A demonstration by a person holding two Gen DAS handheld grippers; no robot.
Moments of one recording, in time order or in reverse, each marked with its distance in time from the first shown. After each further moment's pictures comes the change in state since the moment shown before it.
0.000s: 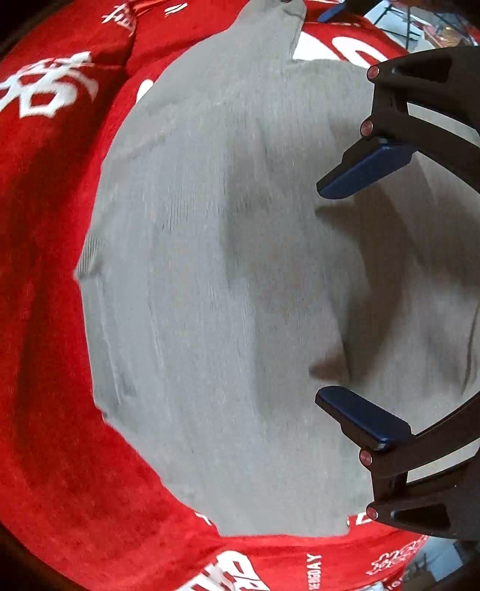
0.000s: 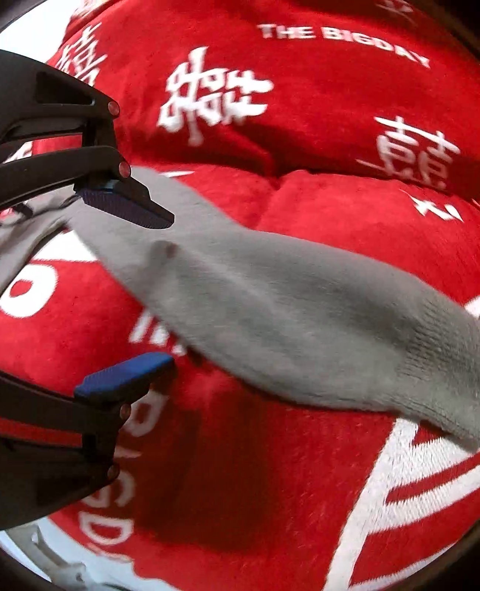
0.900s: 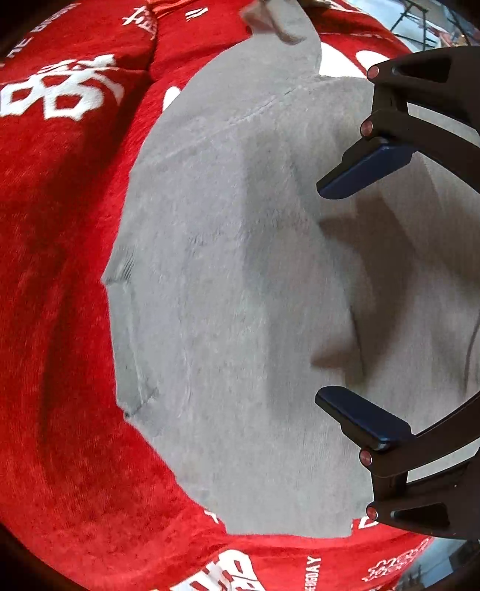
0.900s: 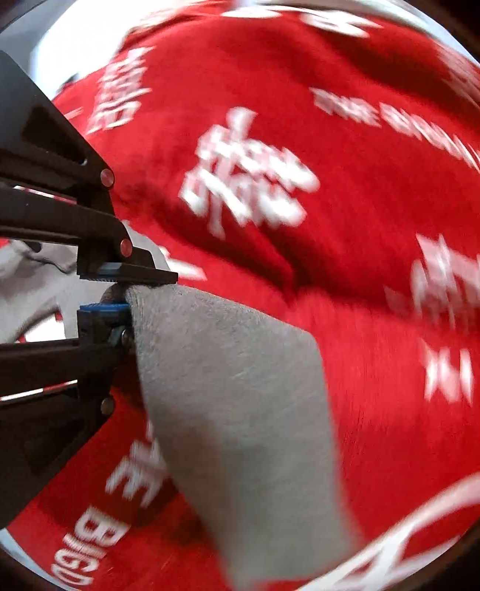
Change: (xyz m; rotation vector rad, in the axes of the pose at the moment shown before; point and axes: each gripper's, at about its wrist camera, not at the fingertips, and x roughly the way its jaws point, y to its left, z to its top) left arm -0.013 0.006 0.011 -0.048 -0.066 -0.003; right arm 0.018 0.147 -0.032 -0.396 0.077 0.164
